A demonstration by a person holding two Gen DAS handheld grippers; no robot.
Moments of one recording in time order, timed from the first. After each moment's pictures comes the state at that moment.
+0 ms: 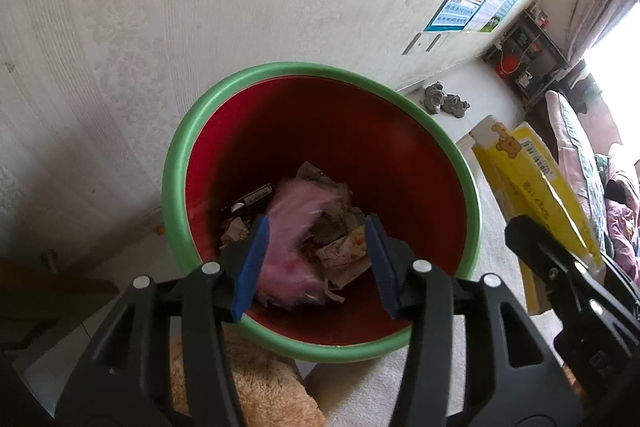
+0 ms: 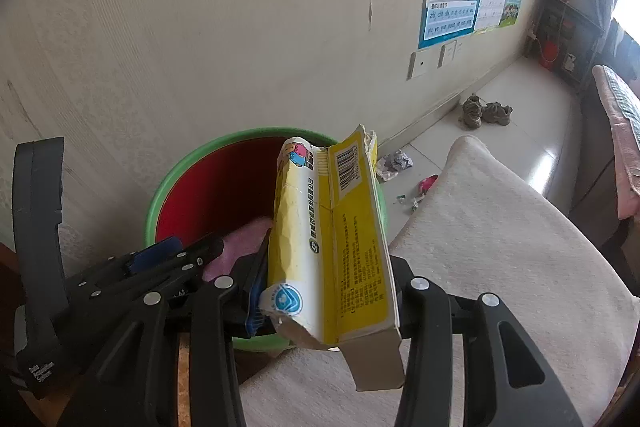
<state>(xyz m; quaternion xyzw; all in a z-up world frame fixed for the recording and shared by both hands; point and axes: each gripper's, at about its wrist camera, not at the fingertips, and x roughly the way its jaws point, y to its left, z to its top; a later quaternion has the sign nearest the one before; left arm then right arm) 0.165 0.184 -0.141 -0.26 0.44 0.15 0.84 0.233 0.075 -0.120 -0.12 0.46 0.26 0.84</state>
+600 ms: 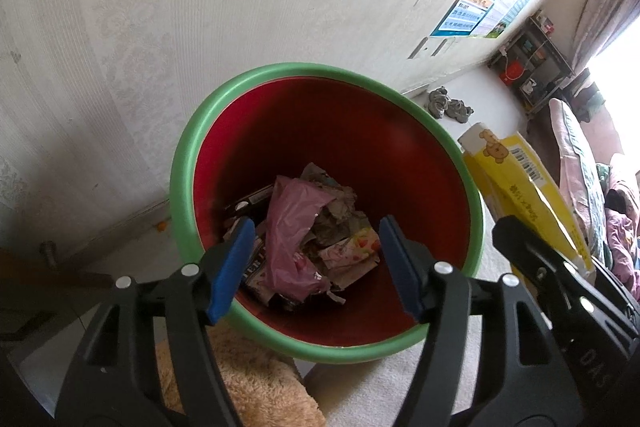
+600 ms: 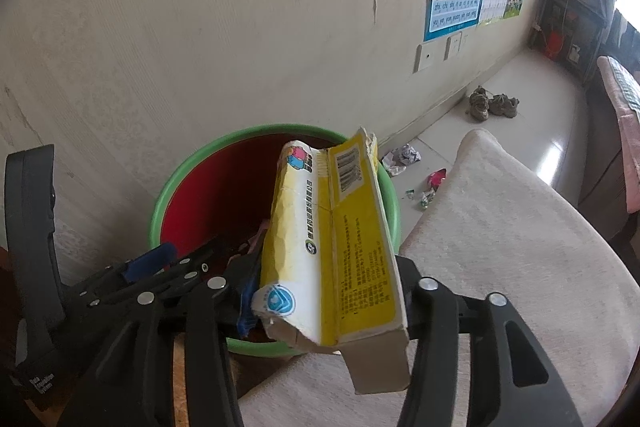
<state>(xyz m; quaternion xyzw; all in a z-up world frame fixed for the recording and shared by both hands) 0.162 0.188 -0.140 -0.27 0.44 0.16 0.84 0.239 0.081 -0.127 -0.11 0.47 0.27 0.84</state>
